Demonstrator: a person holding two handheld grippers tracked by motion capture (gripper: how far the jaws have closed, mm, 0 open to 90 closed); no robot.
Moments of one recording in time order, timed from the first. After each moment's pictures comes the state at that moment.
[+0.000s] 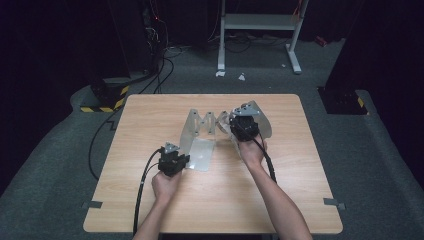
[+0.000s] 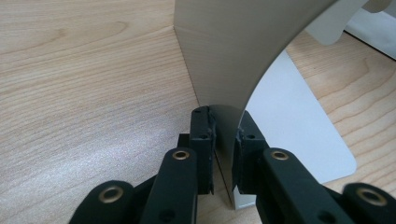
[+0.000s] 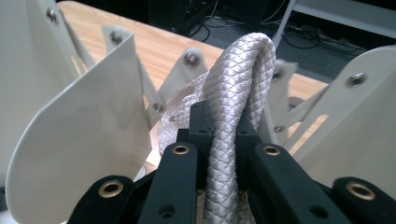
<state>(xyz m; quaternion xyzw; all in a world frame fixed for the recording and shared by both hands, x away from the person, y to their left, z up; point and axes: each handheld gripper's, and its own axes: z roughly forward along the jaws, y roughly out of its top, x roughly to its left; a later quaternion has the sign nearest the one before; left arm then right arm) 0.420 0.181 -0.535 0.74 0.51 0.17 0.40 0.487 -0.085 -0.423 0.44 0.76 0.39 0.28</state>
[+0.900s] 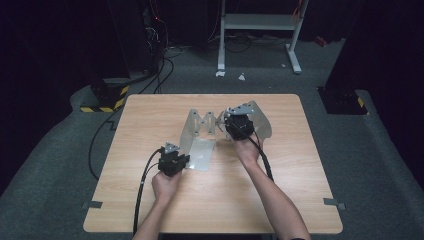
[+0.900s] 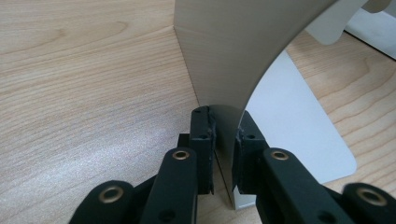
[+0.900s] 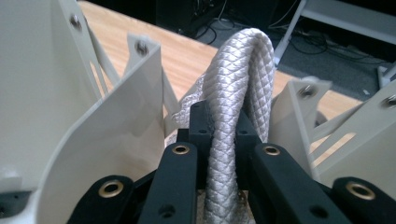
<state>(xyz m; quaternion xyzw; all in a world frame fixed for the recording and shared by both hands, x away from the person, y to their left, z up) 0.420 0.181 -0.535 0.74 0.51 0.17 0.40 0.489 -0.070 -0.422 0.42 0.77 0.39 0.28</state>
